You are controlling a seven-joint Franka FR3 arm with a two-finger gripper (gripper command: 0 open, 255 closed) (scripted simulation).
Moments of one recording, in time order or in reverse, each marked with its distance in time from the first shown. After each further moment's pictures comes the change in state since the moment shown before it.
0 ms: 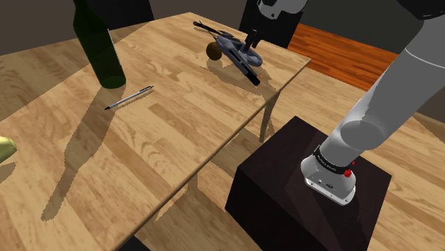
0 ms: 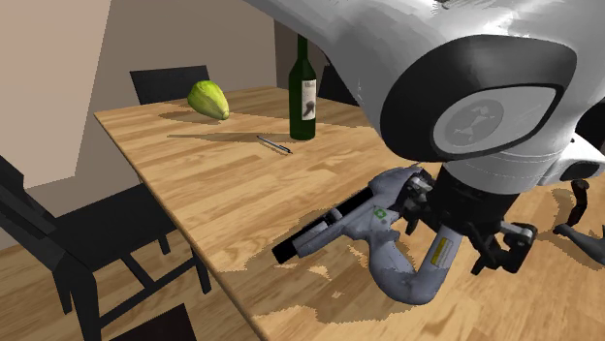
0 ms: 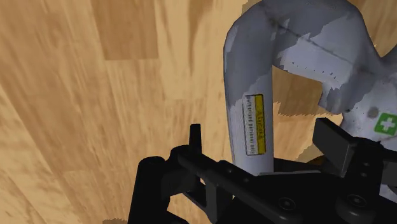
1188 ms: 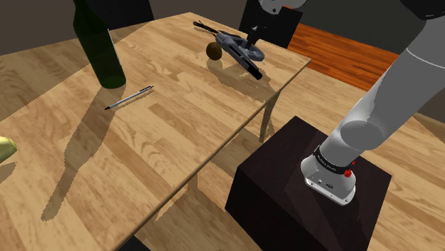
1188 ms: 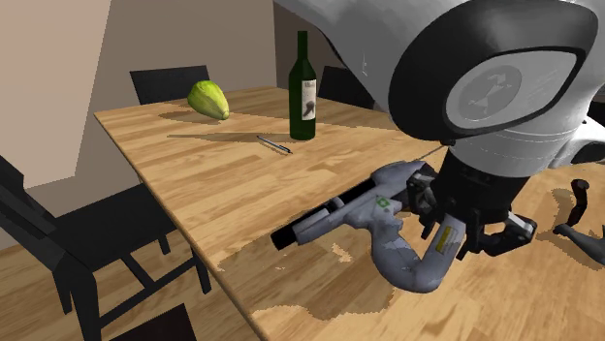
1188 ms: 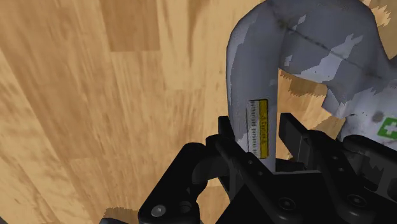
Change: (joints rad) arm -0.002 -0.012 -0.001 0.033 -0.014 -0.044 0.014
